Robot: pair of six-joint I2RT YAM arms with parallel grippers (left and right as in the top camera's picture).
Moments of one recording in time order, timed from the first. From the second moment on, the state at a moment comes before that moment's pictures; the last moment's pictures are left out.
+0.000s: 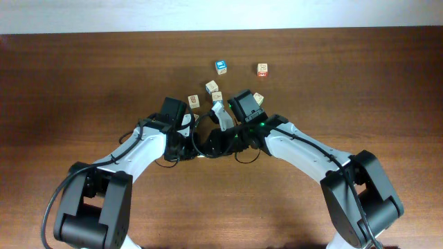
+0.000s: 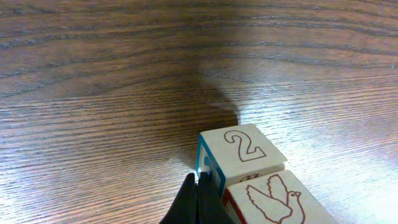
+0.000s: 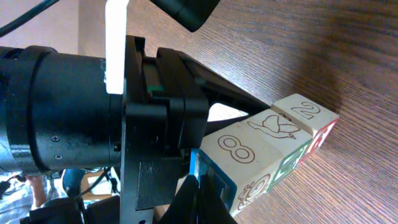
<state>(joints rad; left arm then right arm) -0.30 1.76 0.99 -0.58 0.30 -0.35 0.57 1.84 1.15 -0.33 -0.75 0.45</state>
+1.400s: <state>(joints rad) -0.08 1.21 1.51 -1.17 -0.09 -0.27 0.45 1.09 1.82 -1.39 0.07 0.27</state>
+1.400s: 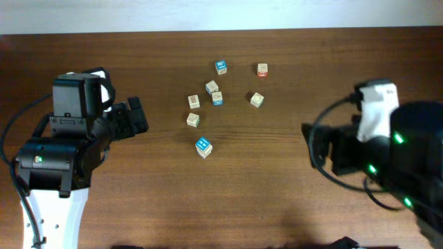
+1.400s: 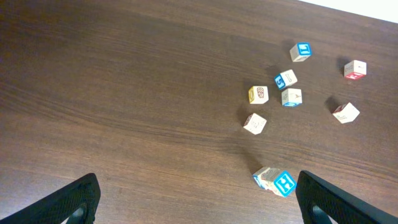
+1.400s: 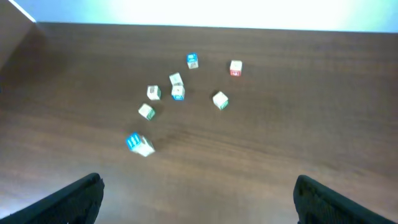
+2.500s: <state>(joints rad) -0.08 1.21 1.51 -1.17 -0.09 -0.27 0.09 0.01 0.01 -0.06 -0.15 -0.03</state>
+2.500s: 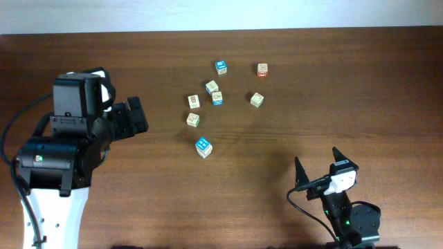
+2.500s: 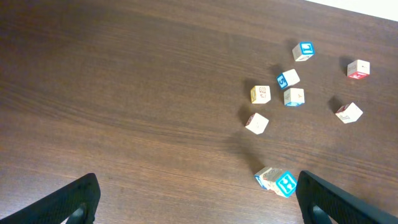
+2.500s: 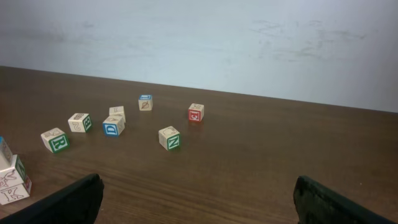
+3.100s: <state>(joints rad) 0.01 0.53 0.82 -0.45 -0.04 0.17 0.09 0.01 0.01 -0.06 -0.15 -0.03</state>
